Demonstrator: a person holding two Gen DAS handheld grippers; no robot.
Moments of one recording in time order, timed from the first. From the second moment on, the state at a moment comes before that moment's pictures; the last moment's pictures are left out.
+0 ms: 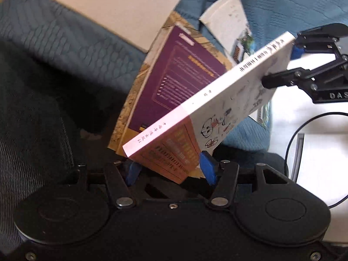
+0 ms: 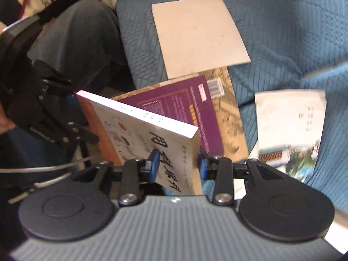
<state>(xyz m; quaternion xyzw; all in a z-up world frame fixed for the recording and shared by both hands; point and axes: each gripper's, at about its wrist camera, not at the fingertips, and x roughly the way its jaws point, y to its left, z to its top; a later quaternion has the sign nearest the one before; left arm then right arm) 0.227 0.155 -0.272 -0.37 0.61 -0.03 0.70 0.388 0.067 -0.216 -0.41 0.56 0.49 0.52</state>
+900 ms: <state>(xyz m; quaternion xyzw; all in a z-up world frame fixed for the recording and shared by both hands) 0.237 0.129 -0.290 -0.36 0.62 -0.03 0.70 0.413 0.082 -0.279 -0.34 0.57 0.44 0.61</state>
